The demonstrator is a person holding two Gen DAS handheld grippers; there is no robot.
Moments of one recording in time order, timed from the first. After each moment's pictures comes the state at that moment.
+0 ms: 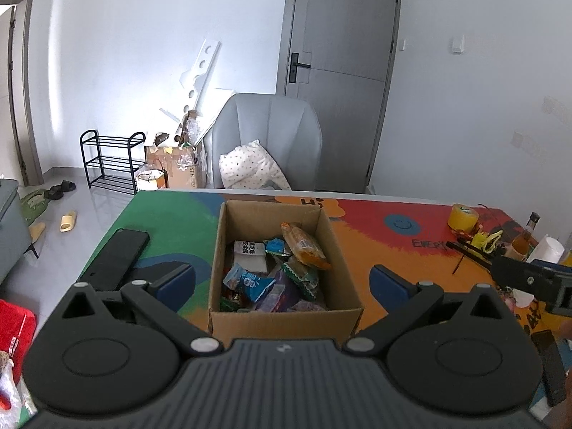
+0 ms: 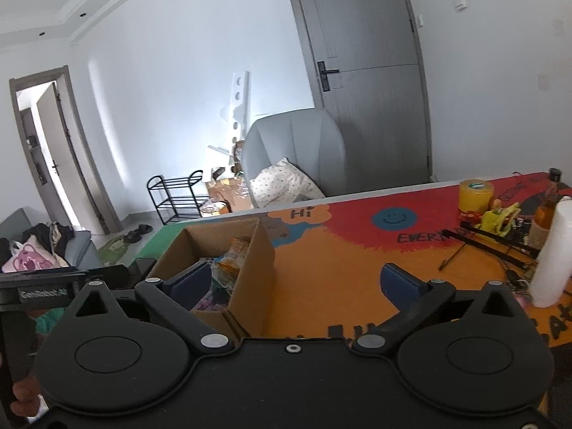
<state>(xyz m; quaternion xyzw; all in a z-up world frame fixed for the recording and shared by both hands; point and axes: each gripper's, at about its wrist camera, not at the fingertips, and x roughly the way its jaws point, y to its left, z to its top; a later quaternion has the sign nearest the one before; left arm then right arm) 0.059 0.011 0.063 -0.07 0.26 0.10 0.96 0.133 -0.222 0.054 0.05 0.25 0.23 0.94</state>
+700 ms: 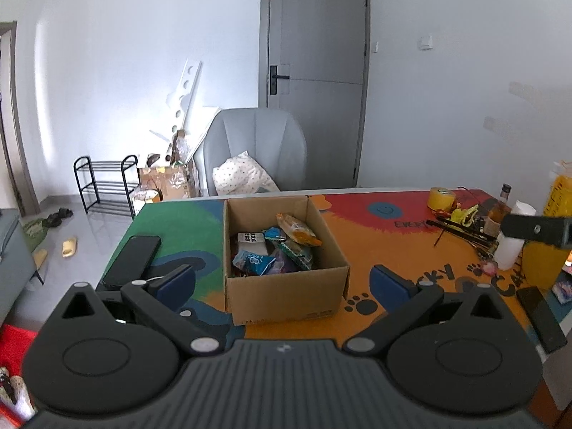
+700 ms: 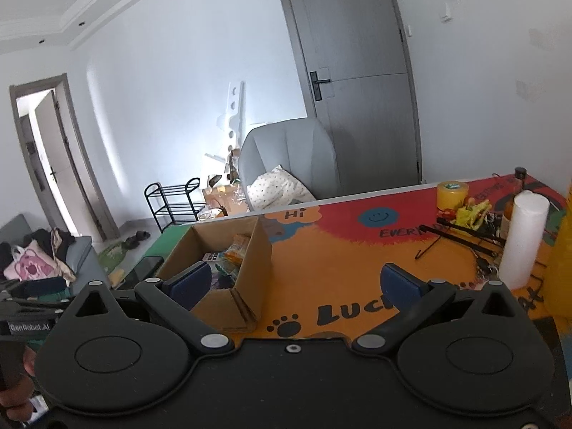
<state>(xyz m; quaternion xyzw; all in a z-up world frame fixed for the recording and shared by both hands) -0.015 -0.002 0.069 -0.02 0.24 0.07 0.97 0.076 -0.248 0.069 0.06 0.24 0.22 0.94</state>
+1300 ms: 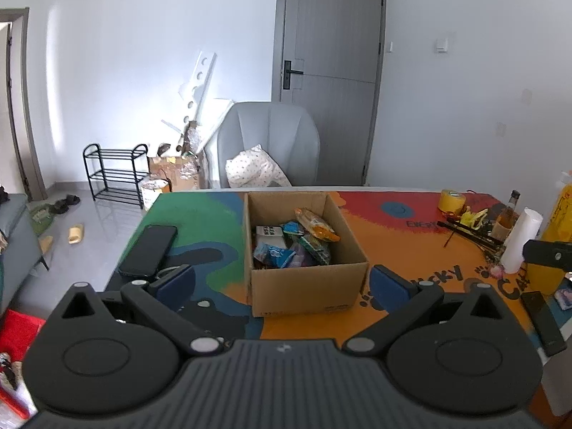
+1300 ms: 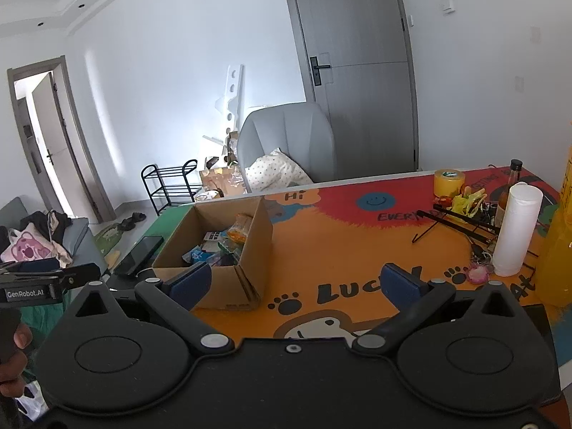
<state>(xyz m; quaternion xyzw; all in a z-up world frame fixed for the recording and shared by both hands) -0.022 0.022 0.074 -0.05 0.25 0.09 0.96 0.065 -0.238 0.071 0.04 0.26 0.22 0.94</state>
